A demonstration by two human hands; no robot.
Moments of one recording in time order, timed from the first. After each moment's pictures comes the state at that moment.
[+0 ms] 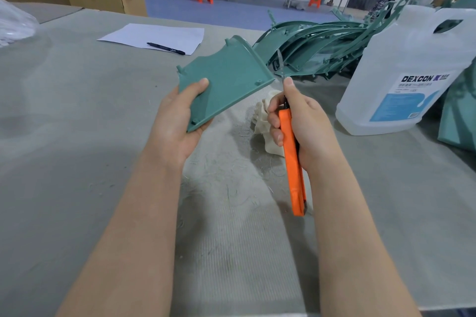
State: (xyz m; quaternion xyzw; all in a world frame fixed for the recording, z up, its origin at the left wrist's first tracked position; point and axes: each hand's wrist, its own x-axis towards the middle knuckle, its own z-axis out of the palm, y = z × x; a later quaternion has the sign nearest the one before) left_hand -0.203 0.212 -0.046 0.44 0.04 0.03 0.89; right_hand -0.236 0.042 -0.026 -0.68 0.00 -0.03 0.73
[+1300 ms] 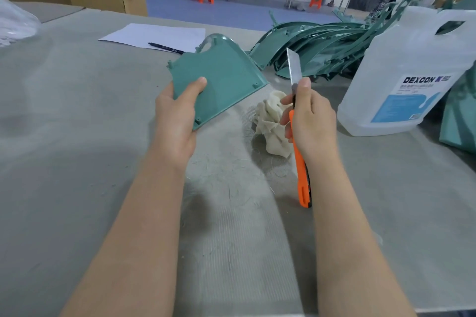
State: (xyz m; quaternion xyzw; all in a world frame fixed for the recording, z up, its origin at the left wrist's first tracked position) left_hand -0.201 0.208 -0.047 0.50 0.05 0.14 0.85; right_hand -0.224 0.038 -0.037 -0.82 0.05 -0.24 0.51
